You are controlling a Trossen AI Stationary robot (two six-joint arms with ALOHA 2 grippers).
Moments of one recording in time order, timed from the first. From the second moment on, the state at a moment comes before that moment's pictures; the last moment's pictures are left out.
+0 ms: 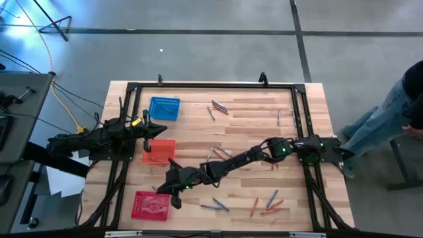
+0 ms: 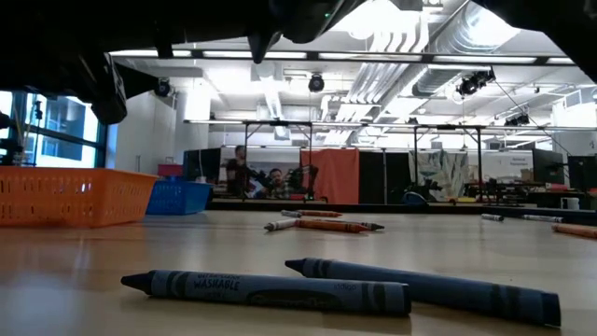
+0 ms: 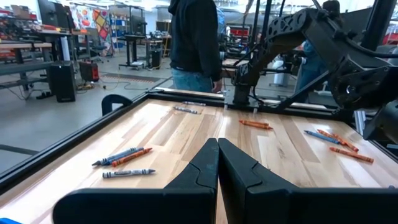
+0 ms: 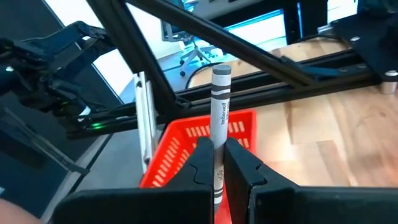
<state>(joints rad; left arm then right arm) 0.12 0.01 0.02 0.01 -0.06 -0.06 0.30 2.55 2.06 0.28 -0.02 0.38</state>
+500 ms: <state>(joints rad) 0.12 0.01 0.02 0.01 -0.06 -0.06 0.31 2.55 2.06 0.29 -0.08 0.38</state>
